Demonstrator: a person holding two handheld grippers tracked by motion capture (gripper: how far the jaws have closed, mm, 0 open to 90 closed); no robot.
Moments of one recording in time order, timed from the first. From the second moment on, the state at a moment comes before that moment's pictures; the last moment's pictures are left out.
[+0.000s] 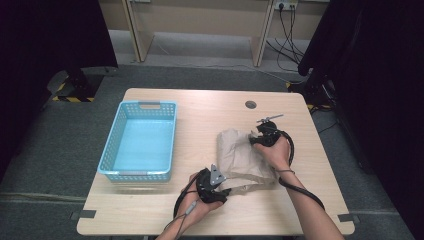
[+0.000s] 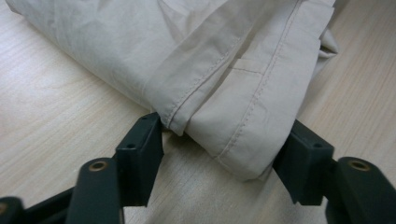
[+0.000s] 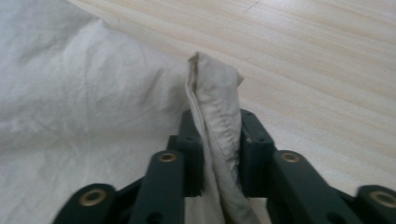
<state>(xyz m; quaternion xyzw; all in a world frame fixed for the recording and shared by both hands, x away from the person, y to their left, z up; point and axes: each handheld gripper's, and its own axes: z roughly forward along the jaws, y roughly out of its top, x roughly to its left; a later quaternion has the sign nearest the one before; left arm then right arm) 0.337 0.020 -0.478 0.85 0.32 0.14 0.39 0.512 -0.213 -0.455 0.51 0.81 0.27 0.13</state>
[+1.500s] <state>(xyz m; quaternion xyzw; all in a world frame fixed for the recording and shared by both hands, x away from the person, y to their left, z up) 0.336 0.038 -0.440 0.81 0.33 0.20 0.44 0.501 -0.223 -0.396 0.50 0.77 0.37 0.12</state>
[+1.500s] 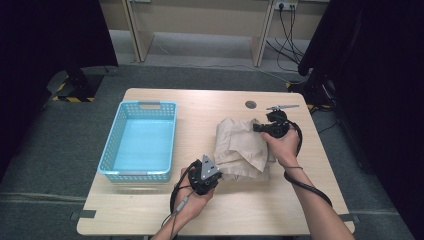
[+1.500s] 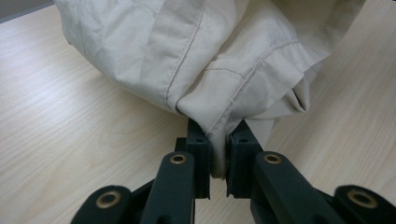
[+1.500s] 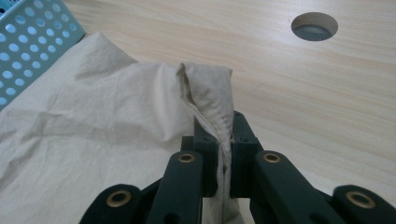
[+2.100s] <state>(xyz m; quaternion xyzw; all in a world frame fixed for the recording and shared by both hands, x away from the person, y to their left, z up) 0.336 0.051 -0.433 0.81 0.33 0.21 0.45 0.503 -0.209 -0.385 0.50 0.77 0.38 0.12</state>
